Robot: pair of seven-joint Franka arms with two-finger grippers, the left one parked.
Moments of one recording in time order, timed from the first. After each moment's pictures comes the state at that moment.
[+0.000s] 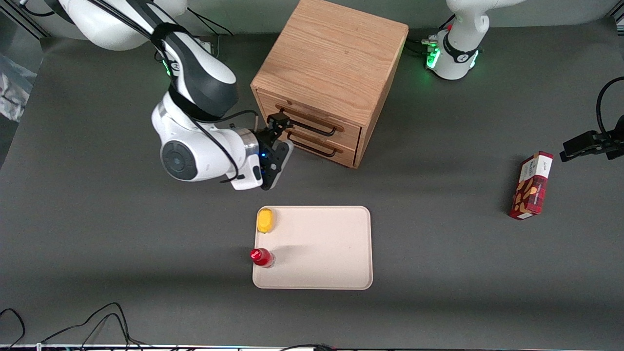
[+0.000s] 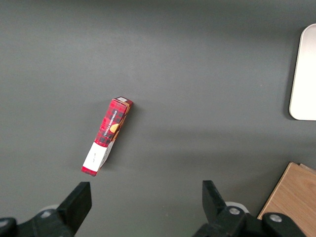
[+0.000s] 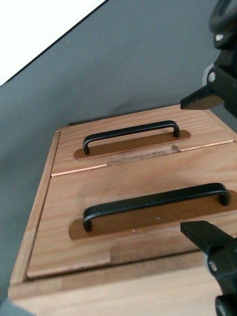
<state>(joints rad) 0.14 0.54 0.51 -1.44 0.37 1.69 -0.36</state>
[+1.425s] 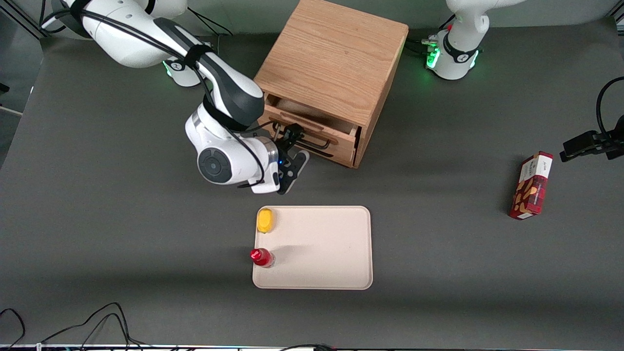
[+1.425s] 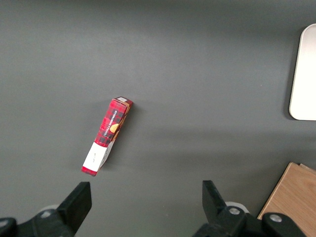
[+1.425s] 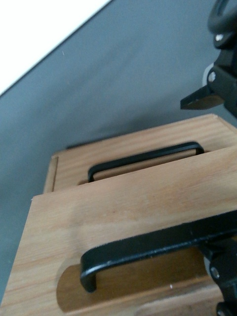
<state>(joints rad) 0.13 0.62 0.56 -1.48 0.25 1.81 -0.31</state>
